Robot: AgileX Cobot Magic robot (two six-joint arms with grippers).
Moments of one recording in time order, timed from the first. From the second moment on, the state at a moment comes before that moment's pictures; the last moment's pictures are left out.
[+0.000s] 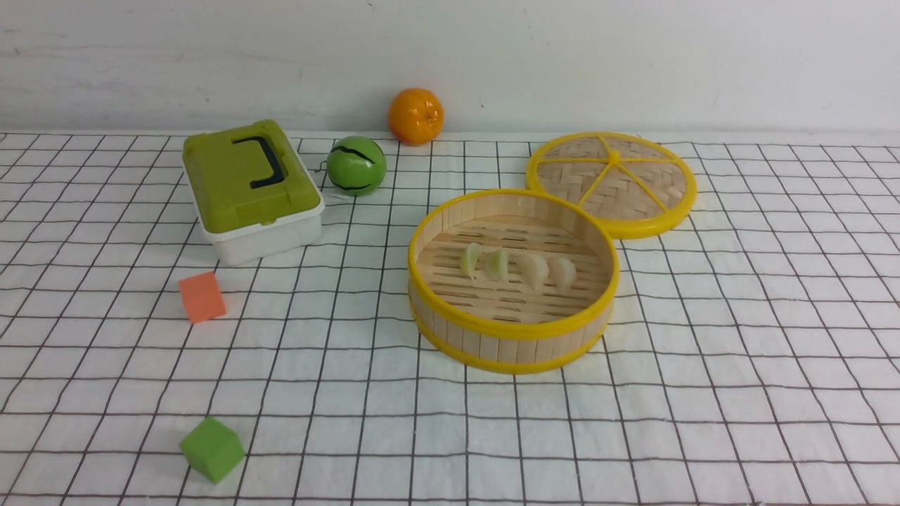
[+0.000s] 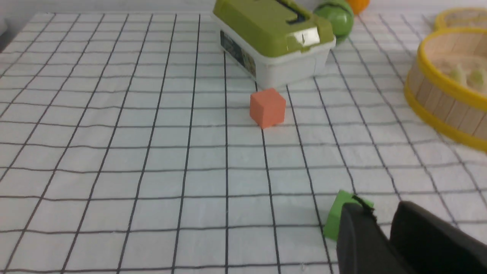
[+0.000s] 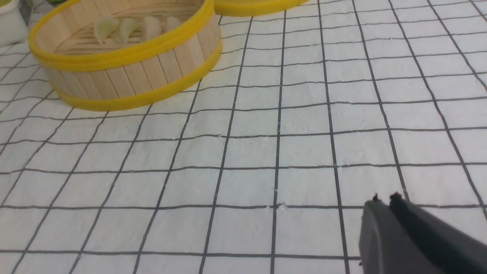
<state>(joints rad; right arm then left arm) 0.13 -0.01 0.02 0.05 0.40 0.17 -0.29 0.00 -0.23 0.38 0.55 -0.46</state>
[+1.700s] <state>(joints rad) 0.13 -0.01 0.02 0.05 0.40 0.17 -0.06 -0.01 0.03 0.00 0.38 -0.12</state>
